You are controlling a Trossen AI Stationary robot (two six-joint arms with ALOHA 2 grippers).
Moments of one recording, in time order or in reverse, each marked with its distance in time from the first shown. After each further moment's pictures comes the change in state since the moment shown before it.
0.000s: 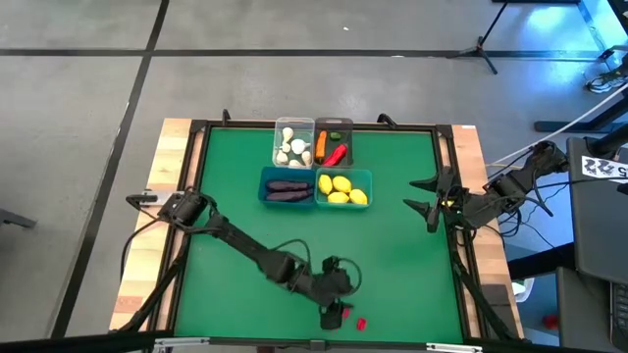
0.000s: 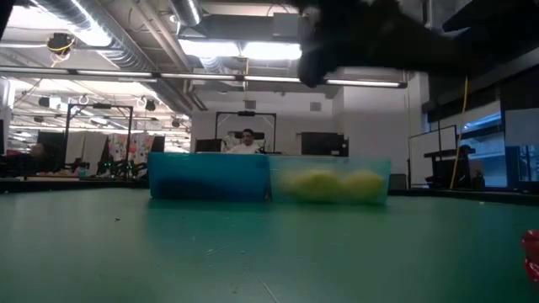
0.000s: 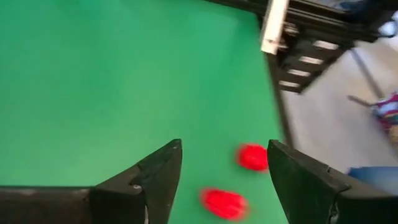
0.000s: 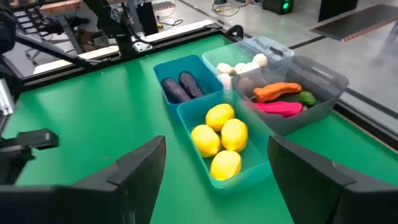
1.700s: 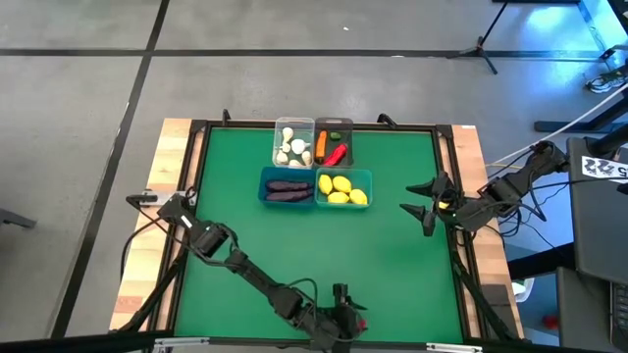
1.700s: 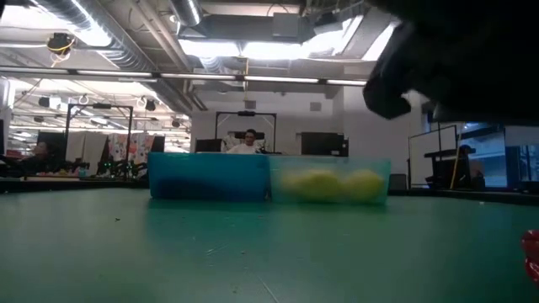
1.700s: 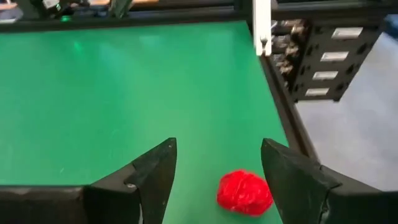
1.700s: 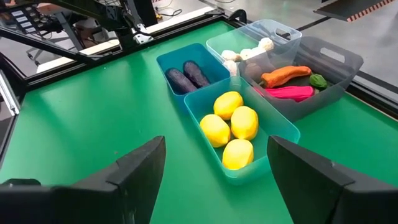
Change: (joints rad) left arm -0.129 0.332 0.268 0.179 -0.322 0.234; right arm 0.000 0.053 0.000 0.008 -0.030 0.102
